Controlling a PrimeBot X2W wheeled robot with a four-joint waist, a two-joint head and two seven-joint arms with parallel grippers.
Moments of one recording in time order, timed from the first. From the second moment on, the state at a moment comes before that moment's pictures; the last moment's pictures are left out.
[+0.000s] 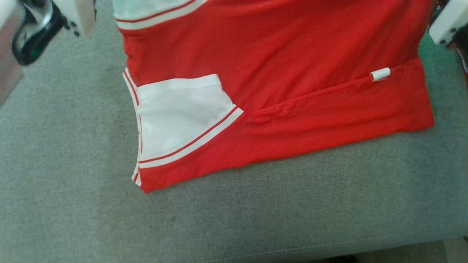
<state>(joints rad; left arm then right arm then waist) -1.46 0.62 -1.29 0.56 -0.99 -0.13 0.04 -1.12 -0.54 0.74 0.83 0.92 0.13 0.09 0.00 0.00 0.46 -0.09</state>
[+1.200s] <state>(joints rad) -0.81 0.94 -1.32 -0.24 -1.10 0.25 -0.02 -0.62 -0.66 0.65 0.69 0.89 0.13 -0.12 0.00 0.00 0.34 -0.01</state>
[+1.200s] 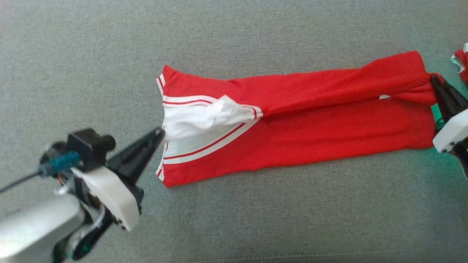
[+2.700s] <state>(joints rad) -0.11 0.25 -0.60 0.02 -0.43 0.18 -0.25 -0.36 -0.41 0.04 0.86 0.73 0.13 -0.03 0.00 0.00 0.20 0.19</state>
